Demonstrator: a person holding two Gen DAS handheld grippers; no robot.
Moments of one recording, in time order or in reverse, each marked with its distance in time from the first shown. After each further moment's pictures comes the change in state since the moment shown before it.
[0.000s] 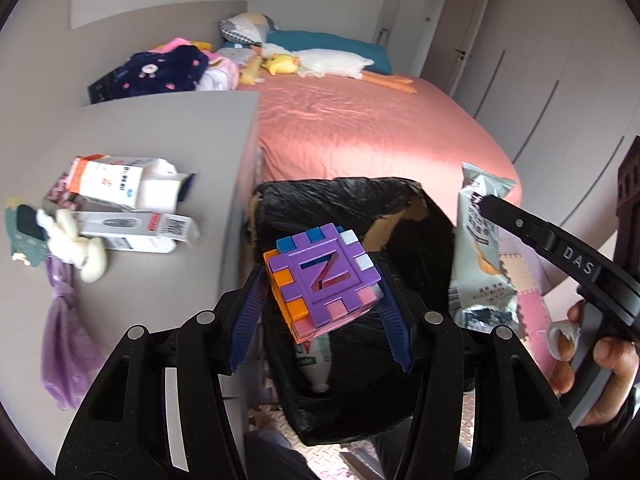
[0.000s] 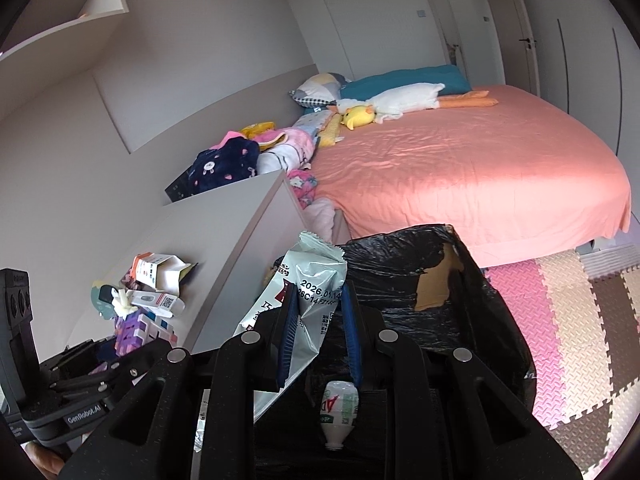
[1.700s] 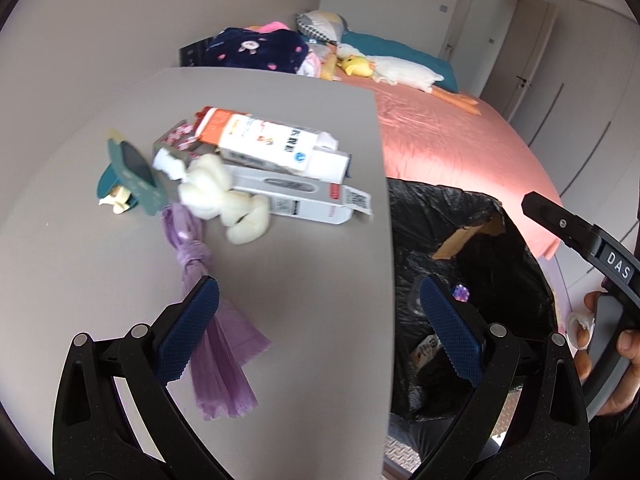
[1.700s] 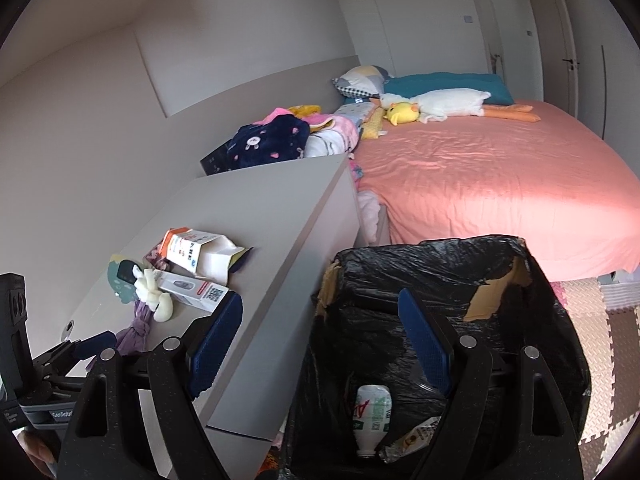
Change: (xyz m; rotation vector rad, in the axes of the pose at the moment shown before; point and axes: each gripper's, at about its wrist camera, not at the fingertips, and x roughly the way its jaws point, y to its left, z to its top) left arm -0.035 0.120 -0.027 -0.173 -0.017 0.179; right arm 0.049 0.097 -0.012 -0.149 0.049 0.089
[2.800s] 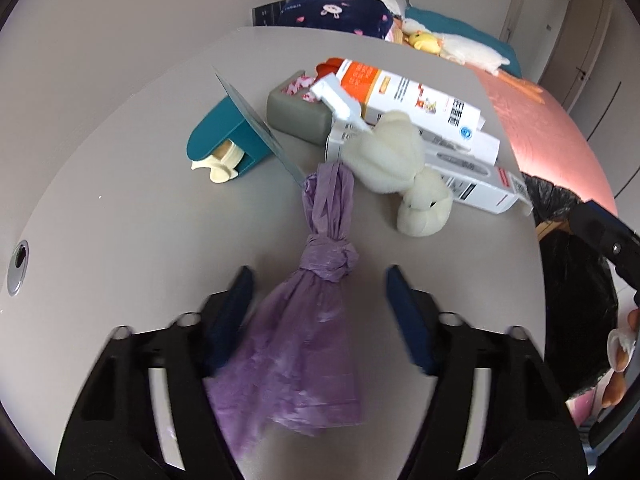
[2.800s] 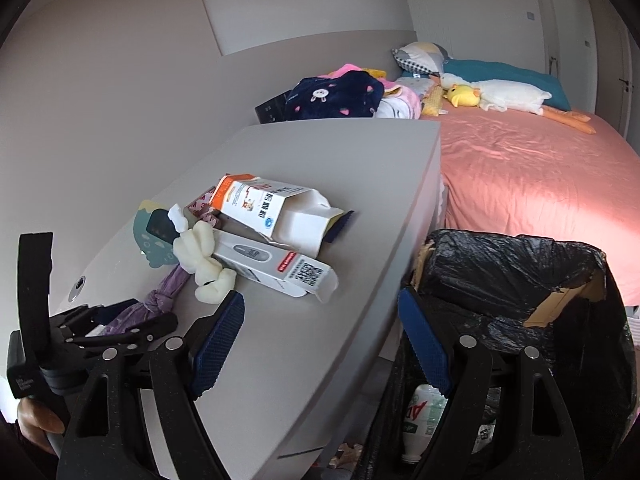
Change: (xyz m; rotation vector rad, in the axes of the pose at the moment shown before) left arm 0.032 0.088 -0.003 -0.046 0.106 0.195; right arm 0.069 0.088 -0.011 -0.131 0.122 0.101
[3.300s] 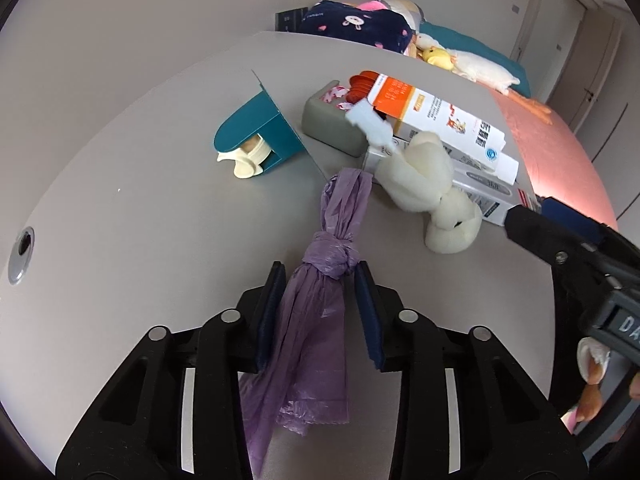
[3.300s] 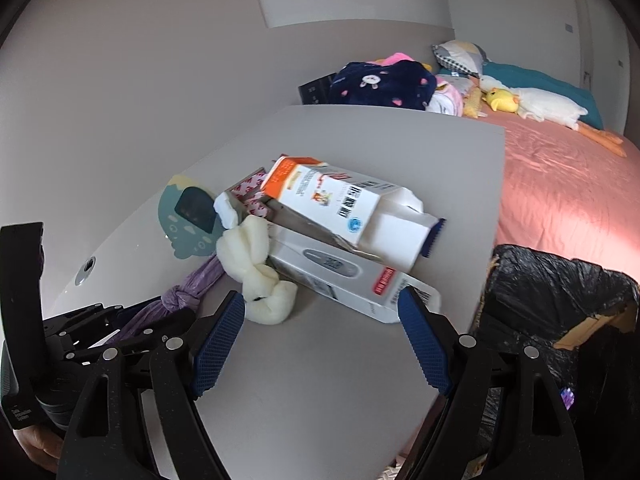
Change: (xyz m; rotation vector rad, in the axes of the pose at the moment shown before) left arm -0.005 0.028 -0.004 -0.084 -0.039 -0.012; right arm 0.044 0.055 0.013 -0.114 0.066 0.073
